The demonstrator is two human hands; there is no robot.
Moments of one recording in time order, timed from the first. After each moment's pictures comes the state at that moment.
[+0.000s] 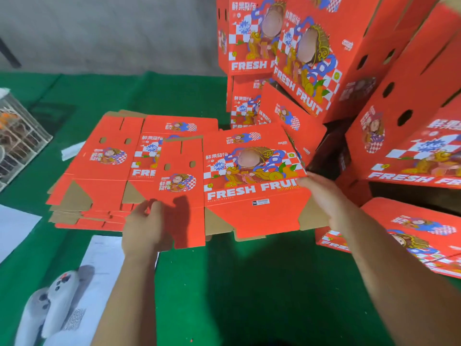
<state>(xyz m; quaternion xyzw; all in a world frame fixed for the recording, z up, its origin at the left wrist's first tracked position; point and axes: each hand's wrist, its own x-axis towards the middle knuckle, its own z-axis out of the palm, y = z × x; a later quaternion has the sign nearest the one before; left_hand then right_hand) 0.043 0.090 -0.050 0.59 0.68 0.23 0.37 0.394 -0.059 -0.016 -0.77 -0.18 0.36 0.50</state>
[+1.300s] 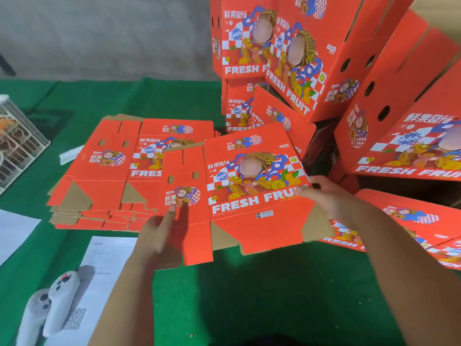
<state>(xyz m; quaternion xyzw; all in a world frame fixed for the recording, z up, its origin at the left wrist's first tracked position) 0.034 0.077 -0.078 0.58 0.58 0.21 0.53 0.410 -0.102 -0.008 -0.81 -0.26 0.39 0.34</state>
